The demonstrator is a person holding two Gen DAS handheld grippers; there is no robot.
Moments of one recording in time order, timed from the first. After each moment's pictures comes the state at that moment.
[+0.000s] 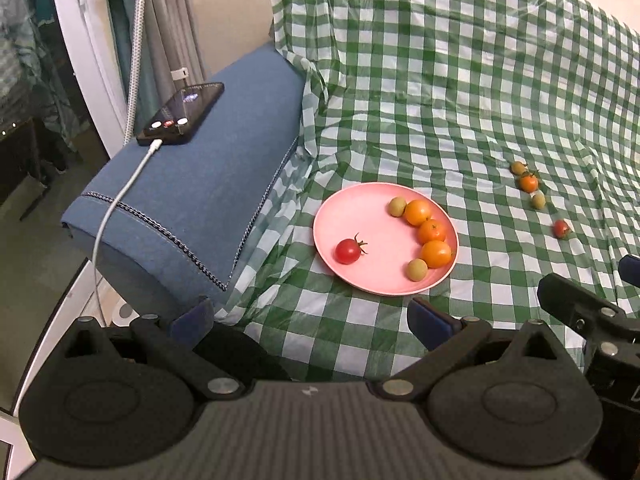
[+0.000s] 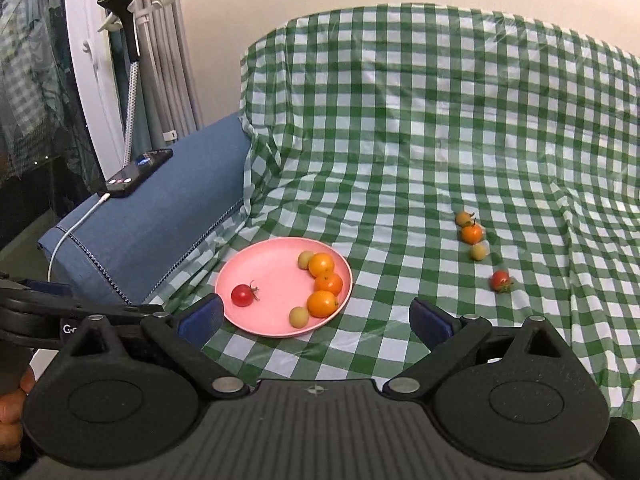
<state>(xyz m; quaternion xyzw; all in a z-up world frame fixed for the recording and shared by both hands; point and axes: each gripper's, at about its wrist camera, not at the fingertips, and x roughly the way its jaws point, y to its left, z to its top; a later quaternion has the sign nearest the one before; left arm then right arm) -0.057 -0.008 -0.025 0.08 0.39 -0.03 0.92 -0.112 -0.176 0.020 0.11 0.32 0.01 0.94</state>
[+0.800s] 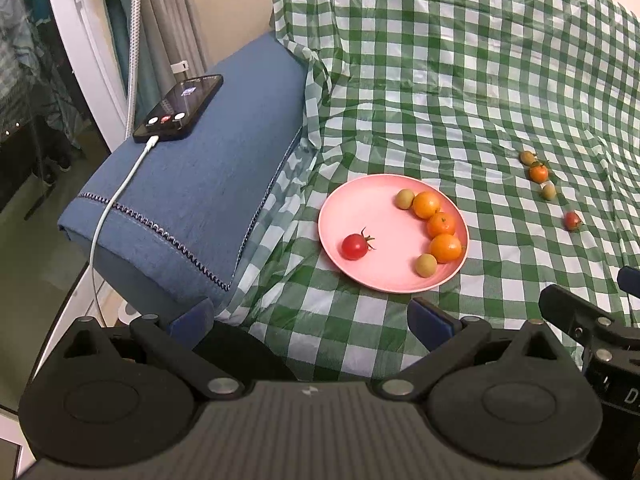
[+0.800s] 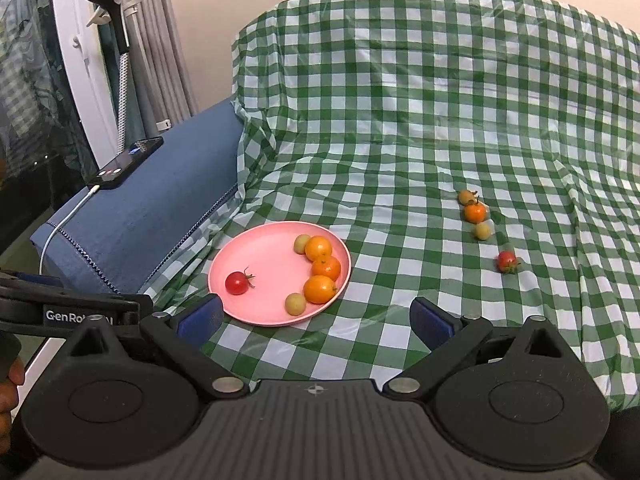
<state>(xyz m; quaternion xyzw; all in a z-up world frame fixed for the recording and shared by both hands) -0.039 -0.012 -0.033 0.09 0.40 -0.02 0.91 -0.101 -0.184 0.000 0.14 0.35 0.01 0.93</state>
